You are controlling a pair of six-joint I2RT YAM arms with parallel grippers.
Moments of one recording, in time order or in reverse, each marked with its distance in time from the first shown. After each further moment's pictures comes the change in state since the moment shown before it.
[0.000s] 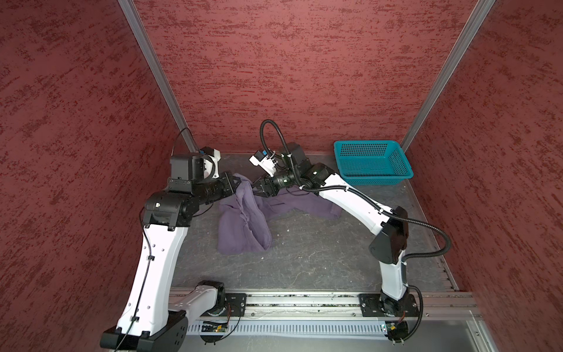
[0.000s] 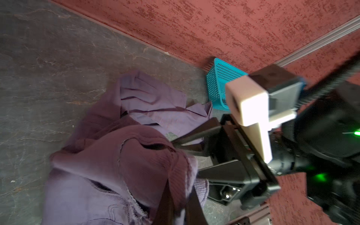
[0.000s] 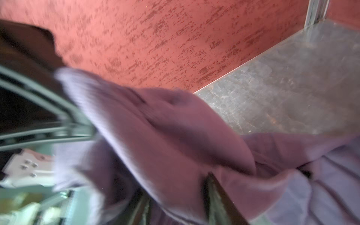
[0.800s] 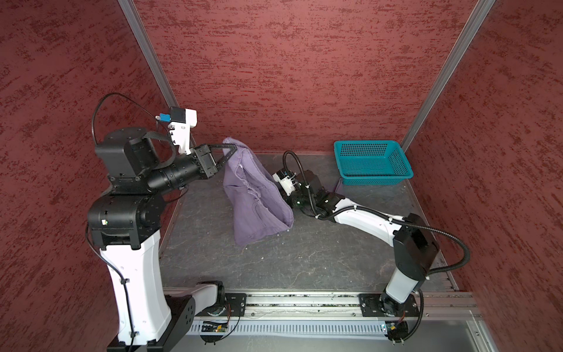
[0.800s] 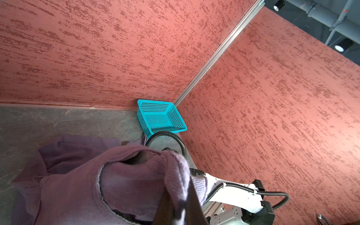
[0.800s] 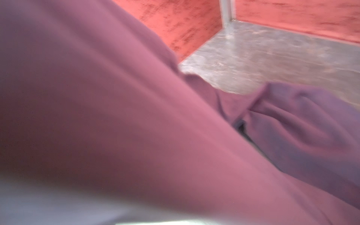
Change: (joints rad) left arm 0.163 0.087 0.536 -0.022 0.445 -0.036; right arm -0.007 -0.262 -0.695 0.492 0.370 0.028
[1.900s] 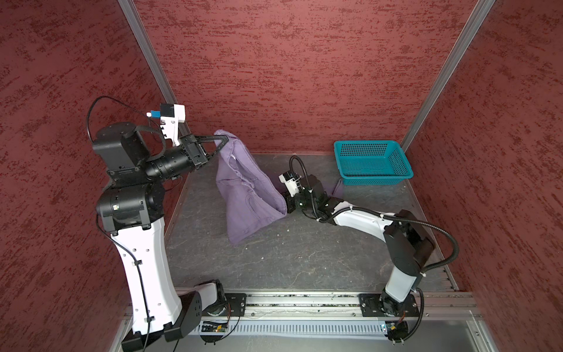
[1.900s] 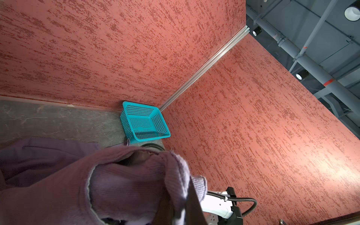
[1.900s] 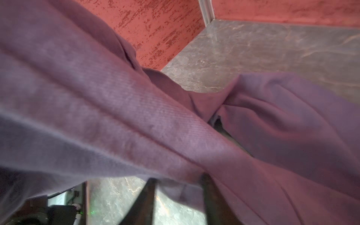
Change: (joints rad) left arm 0.196 0.000 -0.162 0.234 0.259 -0.182; right arm -0.044 0.087 -0.042 0.173 -0.023 0.112
